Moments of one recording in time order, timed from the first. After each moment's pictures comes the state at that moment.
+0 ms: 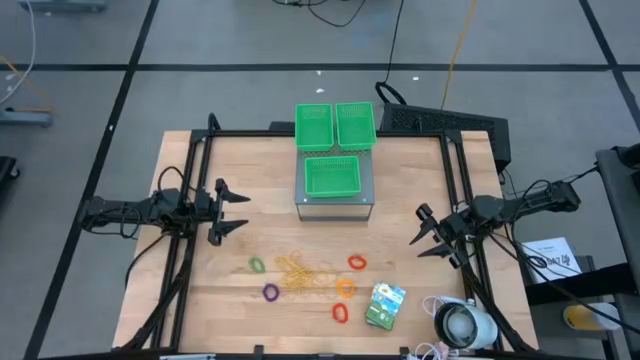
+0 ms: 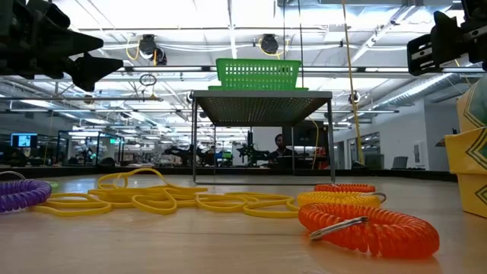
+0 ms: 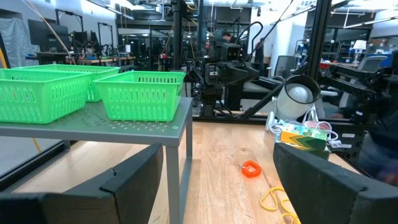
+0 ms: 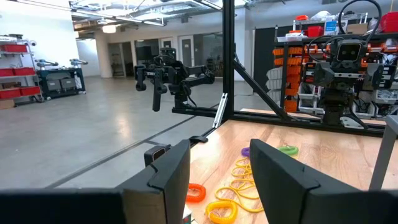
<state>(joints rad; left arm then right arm) -0.05 0.01 0.02 0.08 -0.05 -0.03 0.26 0.14 0.01 0.24 -0.26 0.07</state>
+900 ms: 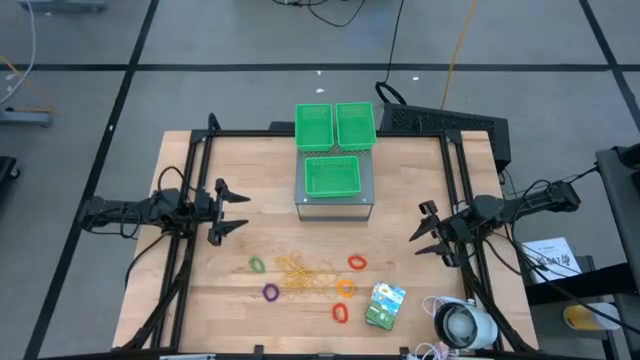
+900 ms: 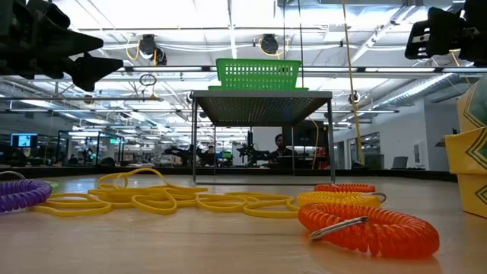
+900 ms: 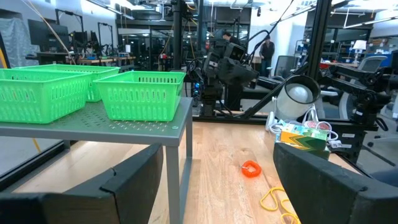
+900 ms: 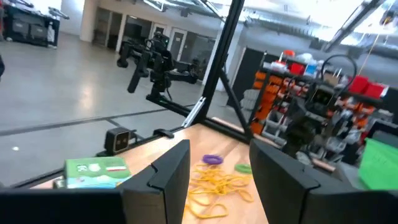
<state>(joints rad) -0.05 0.01 0.02 0.08 -0.05 -0.03 0.26 0.14 0.01 0.26 -0.23 -0.28</state>
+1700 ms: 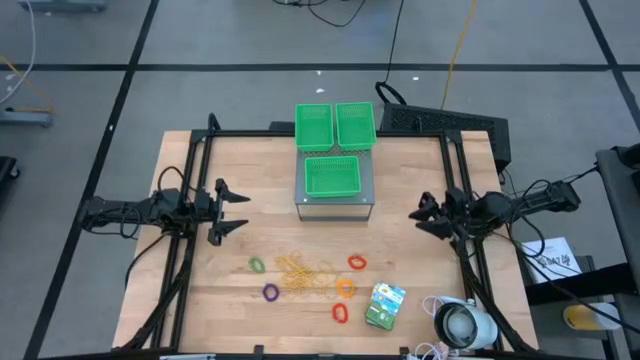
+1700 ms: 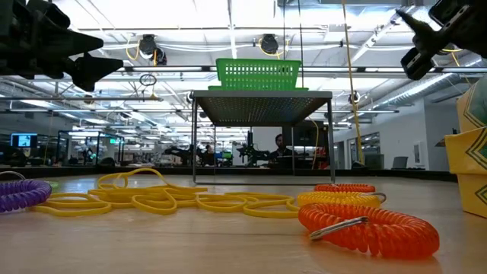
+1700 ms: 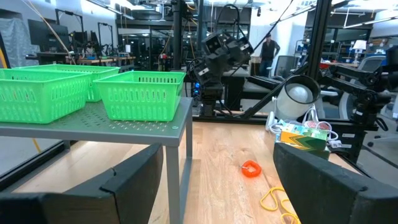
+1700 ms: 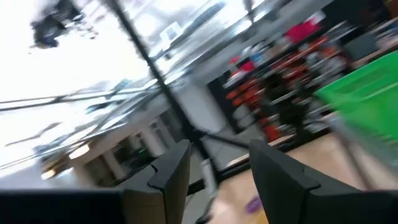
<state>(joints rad) -0.05 0.01 0.02 0.08 -0.05 -0.03 0.26 0.14 0.01 0.45 0.11 0.53</state>
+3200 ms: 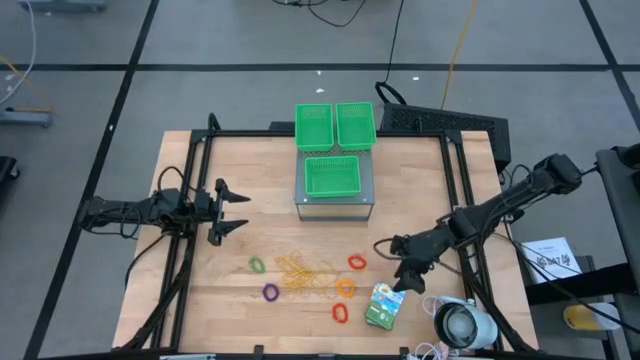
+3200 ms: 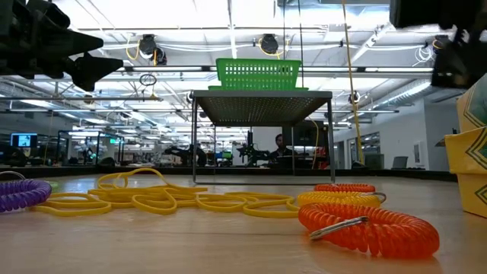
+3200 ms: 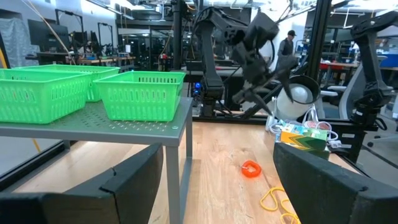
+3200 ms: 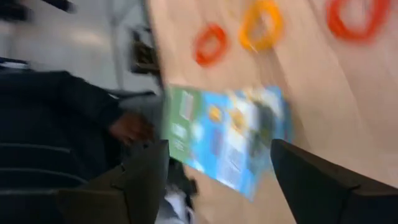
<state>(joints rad) -0.05 0.01 0.02 0.08 -0.05 -0.03 0.46 1.14 0.68 -0.31 -0.26 1.05</state>
